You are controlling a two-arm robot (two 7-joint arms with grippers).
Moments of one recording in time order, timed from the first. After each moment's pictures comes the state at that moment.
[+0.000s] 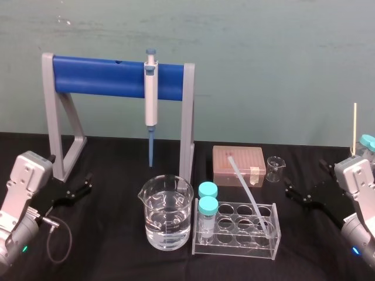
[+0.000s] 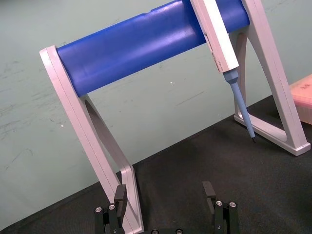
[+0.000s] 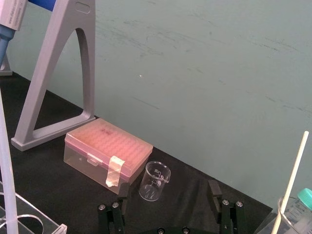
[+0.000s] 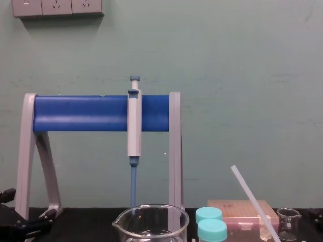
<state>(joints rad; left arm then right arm) -0.20 0.60 0.45 -1.41 -0.25 -0.12 0.03 0.20 0.60 -0.45 -1.41 0.25 -0.12 -0.03</state>
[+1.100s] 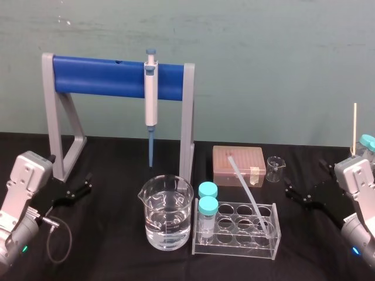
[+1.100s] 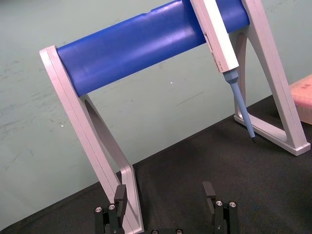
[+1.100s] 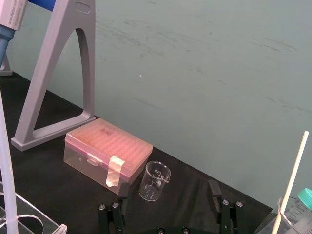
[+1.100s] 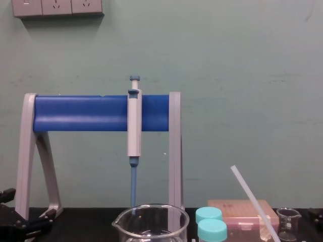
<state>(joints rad) -0.20 0.60 0.45 -1.41 -0.25 -0.12 0.03 0.20 0.60 -0.45 -1.41 0.25 -0.12 -0.03</state>
